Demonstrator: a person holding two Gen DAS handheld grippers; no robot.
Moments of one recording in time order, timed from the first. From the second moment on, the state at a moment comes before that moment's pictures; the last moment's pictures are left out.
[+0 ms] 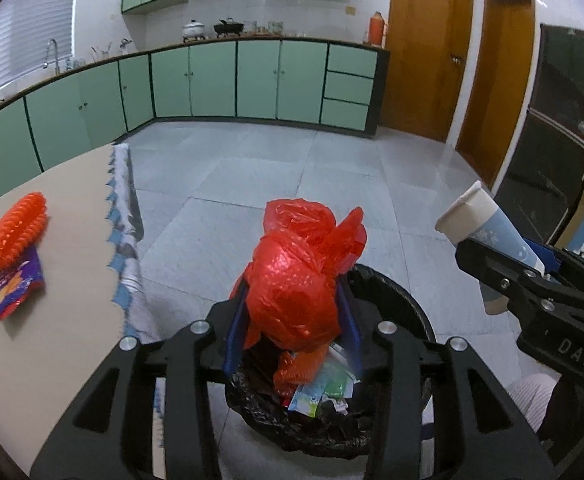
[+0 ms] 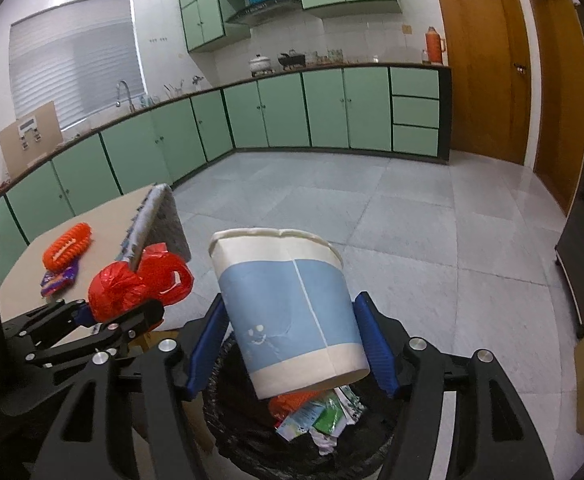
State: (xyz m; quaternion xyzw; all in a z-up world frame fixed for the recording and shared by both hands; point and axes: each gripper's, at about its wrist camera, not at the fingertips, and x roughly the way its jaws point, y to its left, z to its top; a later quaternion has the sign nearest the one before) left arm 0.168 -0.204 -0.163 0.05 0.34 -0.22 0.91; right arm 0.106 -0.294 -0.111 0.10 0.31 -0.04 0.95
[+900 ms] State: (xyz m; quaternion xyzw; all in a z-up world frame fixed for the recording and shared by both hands) left arm 0.170 -0.107 -0.088 -0.03 0.26 -0.15 0.95; right arm 0.094 -0.283 -0.072 0.12 0.25 -0.05 0.96
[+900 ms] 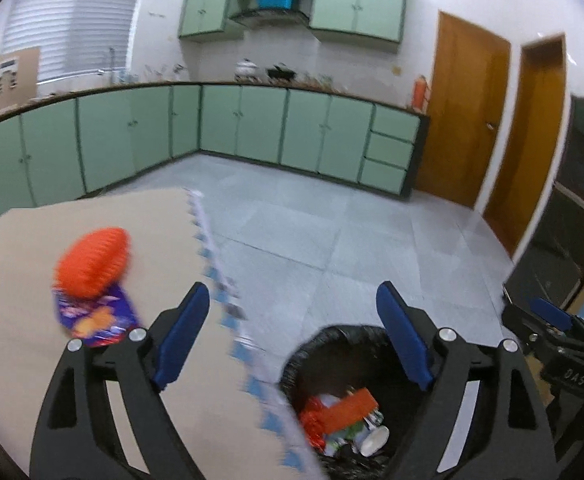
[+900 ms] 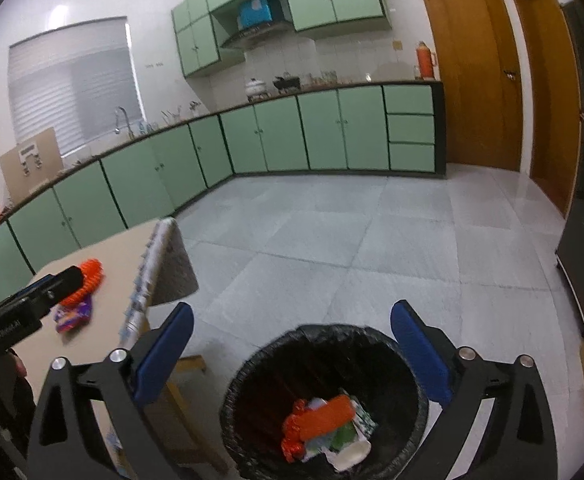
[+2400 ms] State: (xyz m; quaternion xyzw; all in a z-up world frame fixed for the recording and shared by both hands) left arm 0.195 0.180 -0.100 -0.07 0.28 0.11 0.95; right arm 0.294 0.060 -0.106 0.01 0.35 0.19 0.92
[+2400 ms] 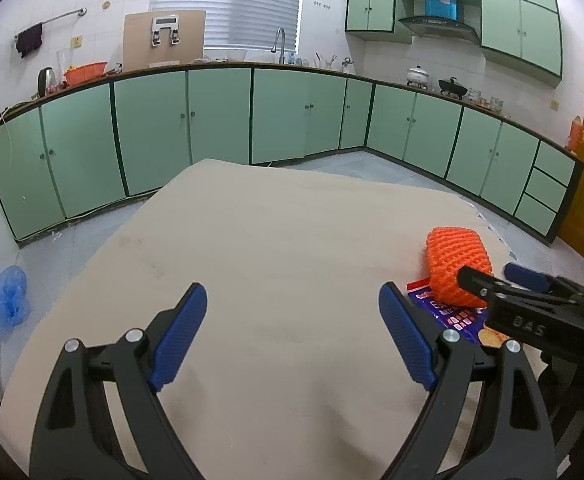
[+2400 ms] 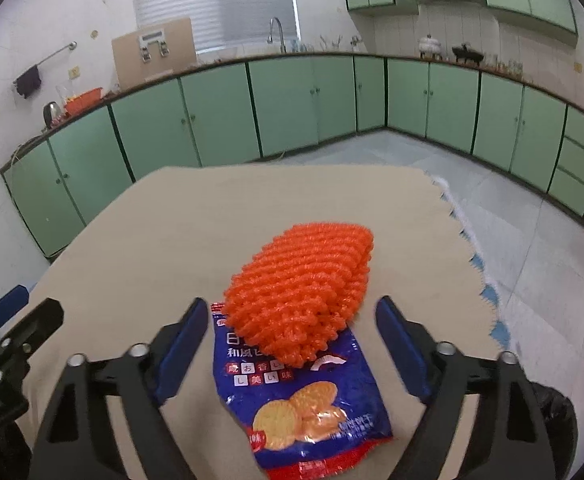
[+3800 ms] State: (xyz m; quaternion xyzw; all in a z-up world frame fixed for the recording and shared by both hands) left arm 0.261 0.052 -0.155 -0.08 0.39 0.01 0.92; right arm 0.266 -0.066 -0.109 0.06 0.32 0.19 0.93
